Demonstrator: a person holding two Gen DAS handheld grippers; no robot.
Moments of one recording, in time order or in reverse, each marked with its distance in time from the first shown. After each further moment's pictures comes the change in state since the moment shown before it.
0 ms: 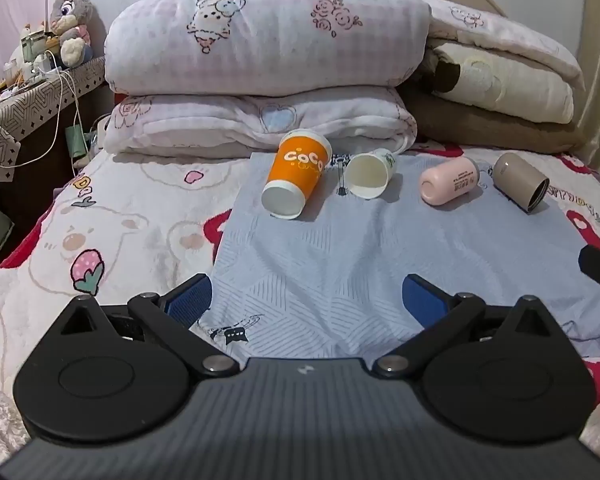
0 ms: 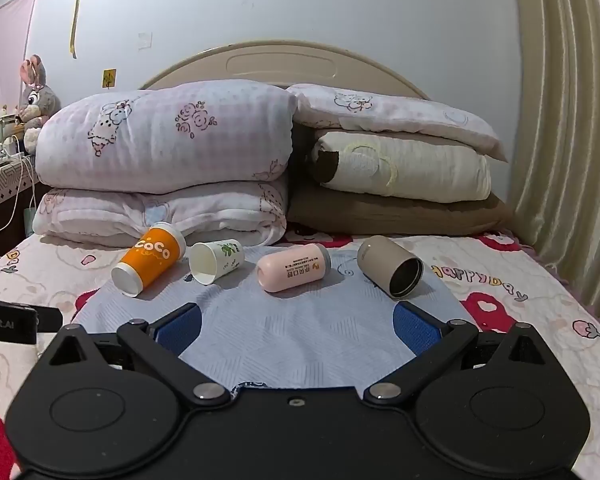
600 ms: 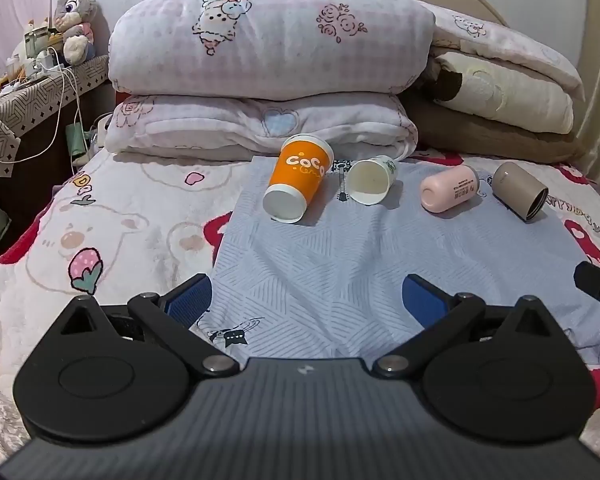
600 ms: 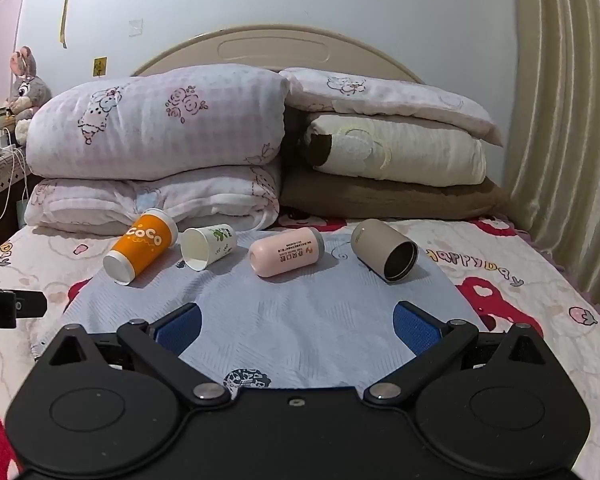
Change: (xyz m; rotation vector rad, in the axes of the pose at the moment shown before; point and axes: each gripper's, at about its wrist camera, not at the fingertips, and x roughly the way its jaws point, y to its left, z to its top) left arm -0.003 0.007 -0.002 -0.028 -0.037 -0.025; right arm 0.005 -0.003 -0.004 0.010 0.036 -0.012
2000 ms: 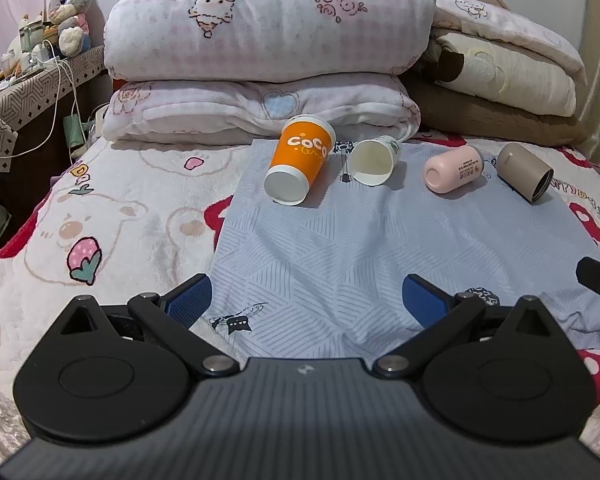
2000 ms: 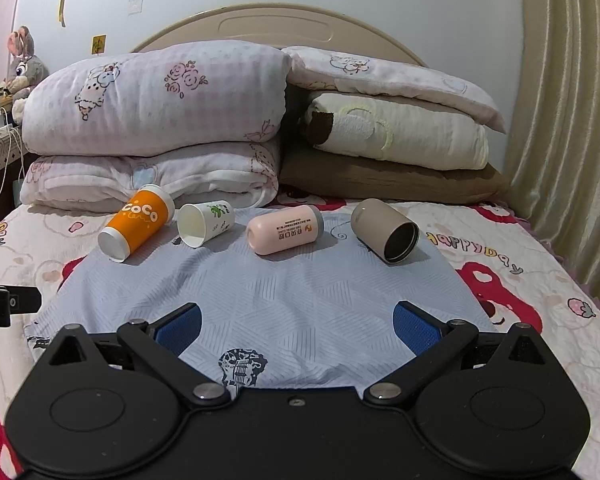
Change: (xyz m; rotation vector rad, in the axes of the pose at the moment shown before) left arm 0.011 0.003 -0.009 0.011 0.042 -0.001; right arm 0.009 0.003 0.003 -0.025 0.080 -0.008
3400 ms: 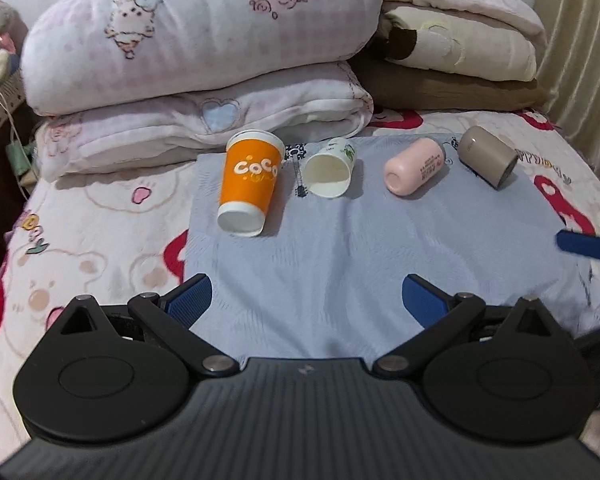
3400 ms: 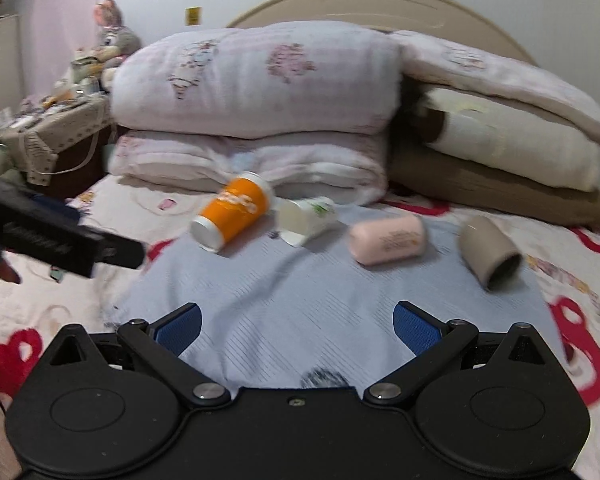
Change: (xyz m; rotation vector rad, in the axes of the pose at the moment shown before) left arm 0.031 -0.010 0.098 0.143 0.148 -0.141; right arm 0.026 0.022 0.050 -0.125 0.090 0.330
